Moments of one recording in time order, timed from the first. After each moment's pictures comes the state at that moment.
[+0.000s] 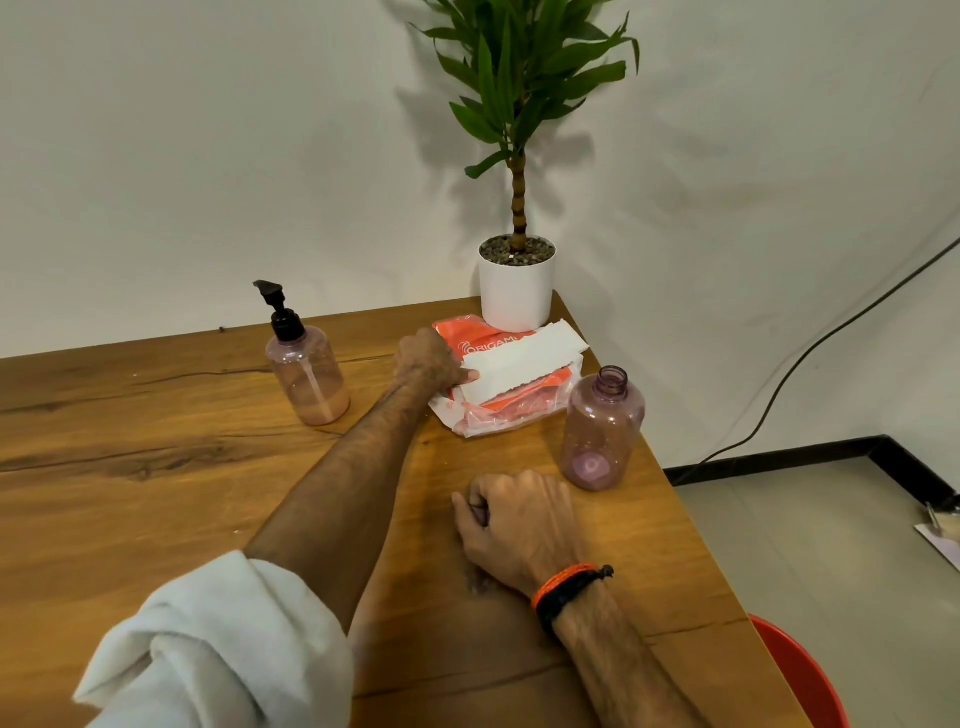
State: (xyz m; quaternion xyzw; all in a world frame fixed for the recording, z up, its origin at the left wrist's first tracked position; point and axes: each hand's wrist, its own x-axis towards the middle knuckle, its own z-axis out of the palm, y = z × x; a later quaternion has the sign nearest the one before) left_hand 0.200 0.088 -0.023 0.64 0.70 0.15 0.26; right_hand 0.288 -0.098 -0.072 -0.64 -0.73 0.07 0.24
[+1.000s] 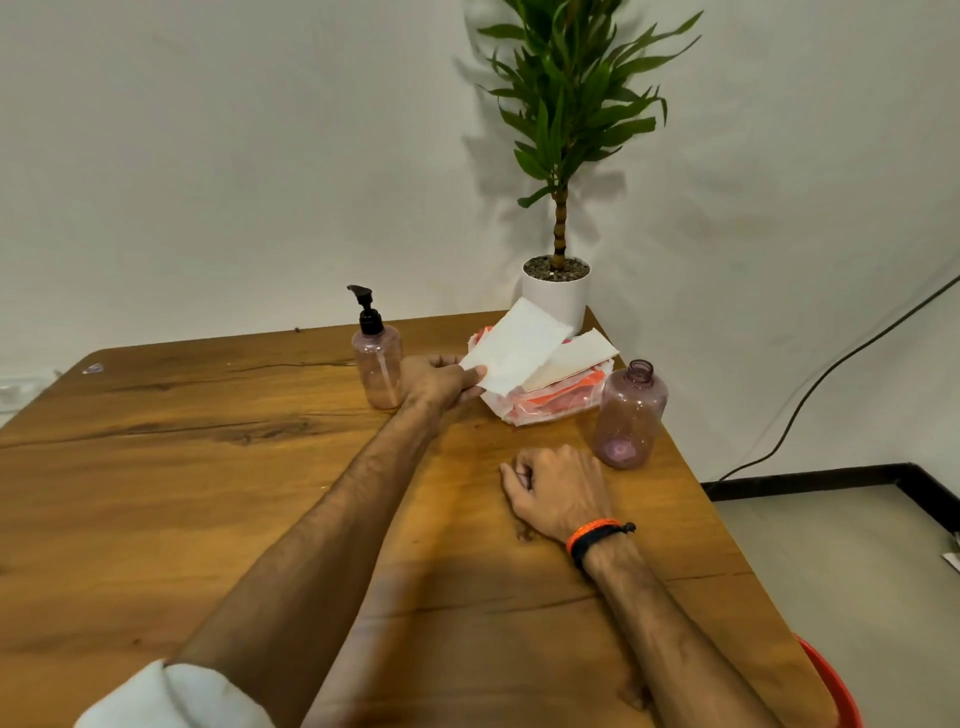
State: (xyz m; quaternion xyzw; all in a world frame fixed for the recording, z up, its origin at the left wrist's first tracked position) left_hand 0.146 -0.001 0.000 0.38 0.60 0.49 0.51; right_hand 0.283 -0.101 -0.071 -0.66 -0.72 0.01 0.23
